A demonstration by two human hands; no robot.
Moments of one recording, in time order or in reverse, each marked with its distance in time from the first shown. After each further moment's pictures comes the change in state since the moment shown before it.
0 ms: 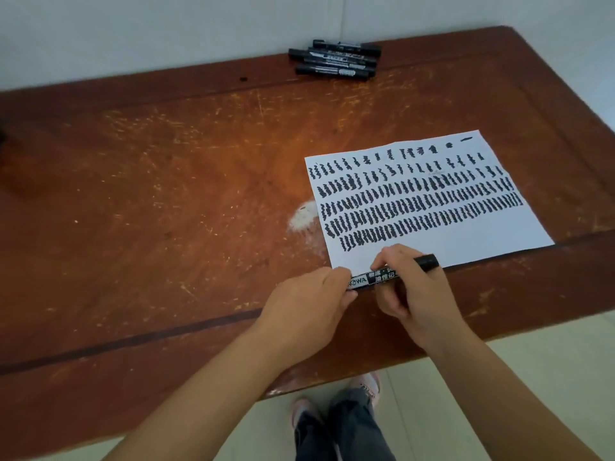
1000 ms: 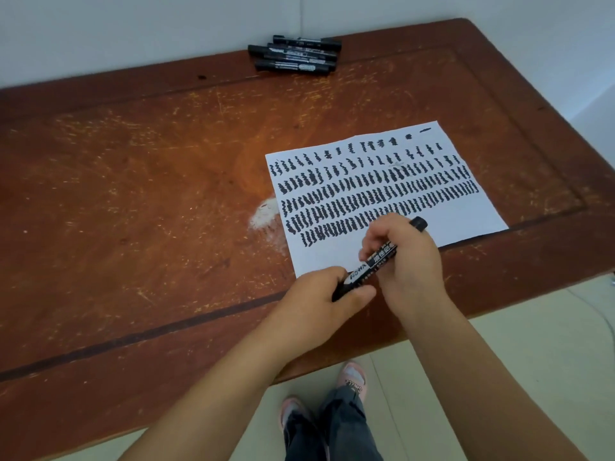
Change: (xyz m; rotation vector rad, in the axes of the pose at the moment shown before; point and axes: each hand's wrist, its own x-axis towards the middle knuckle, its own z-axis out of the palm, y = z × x) left_hand 0.026 0.049 0.001 -0.698 -0.281 -0.388; right_hand 0.010 -0.025 -0.013 0.139 0.349 0.012
